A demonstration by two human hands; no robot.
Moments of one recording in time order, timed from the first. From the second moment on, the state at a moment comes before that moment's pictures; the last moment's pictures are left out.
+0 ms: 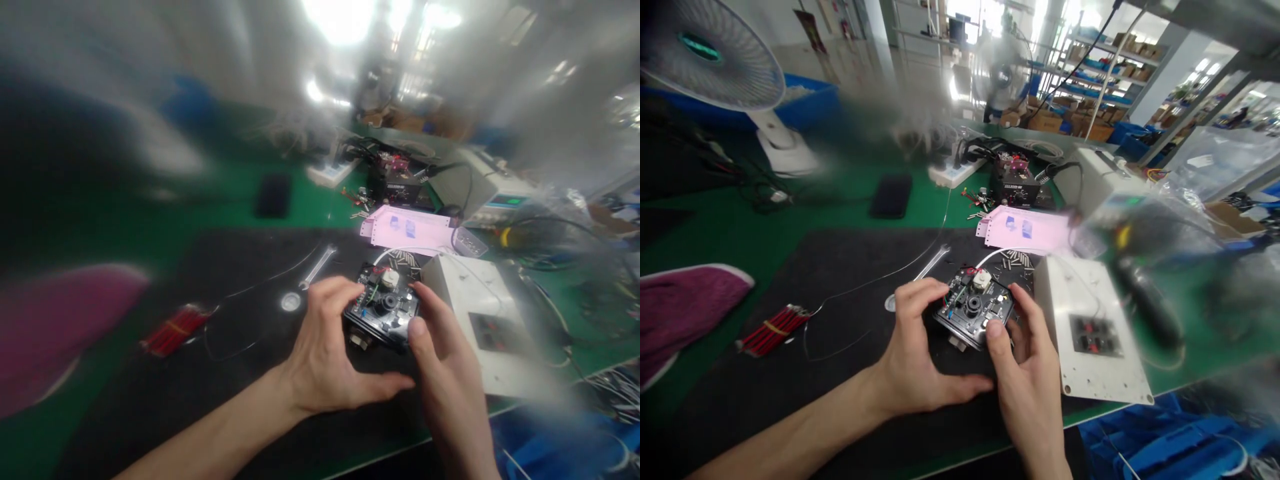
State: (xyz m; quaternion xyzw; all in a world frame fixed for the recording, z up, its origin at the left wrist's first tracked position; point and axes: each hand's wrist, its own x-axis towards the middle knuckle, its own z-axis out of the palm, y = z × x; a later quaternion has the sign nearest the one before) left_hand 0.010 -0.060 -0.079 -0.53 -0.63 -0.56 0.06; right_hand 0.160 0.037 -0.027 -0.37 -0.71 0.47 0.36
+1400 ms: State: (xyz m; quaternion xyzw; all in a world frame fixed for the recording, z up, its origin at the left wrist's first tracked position) left_hand -0.013 -0.062 -0.055 -0.40 -0.54 -0.66 -0.34; right_hand 0.110 -0.058 -0.056 -0.33 -0.26 0.79 0.45
